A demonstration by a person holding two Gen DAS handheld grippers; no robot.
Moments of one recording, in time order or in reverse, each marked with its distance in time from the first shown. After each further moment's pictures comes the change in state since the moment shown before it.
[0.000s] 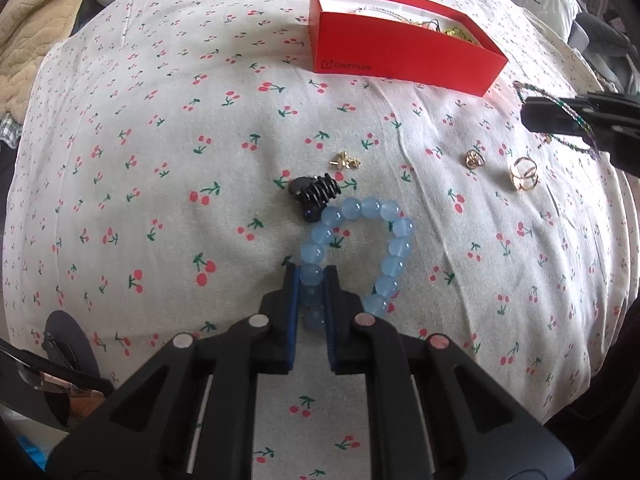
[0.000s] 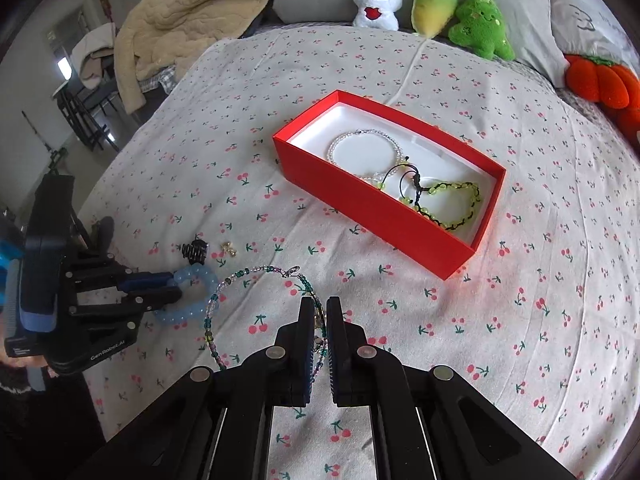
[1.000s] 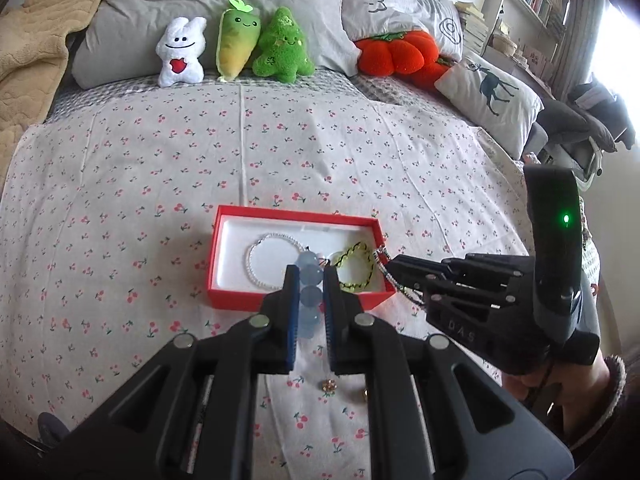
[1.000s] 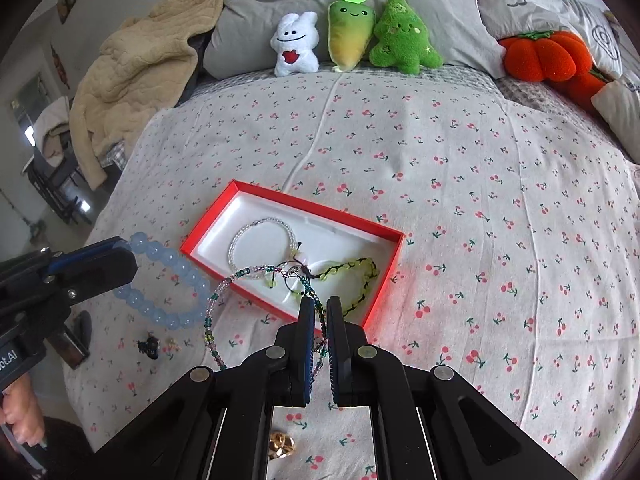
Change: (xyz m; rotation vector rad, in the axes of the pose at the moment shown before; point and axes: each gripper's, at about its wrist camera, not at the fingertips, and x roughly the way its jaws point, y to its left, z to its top) left arm -0.077 -0.052 0.135 -0.063 -0.327 -0.178; right arm -0.017 -0.077 0.044 0.193 -0.131 -0.057
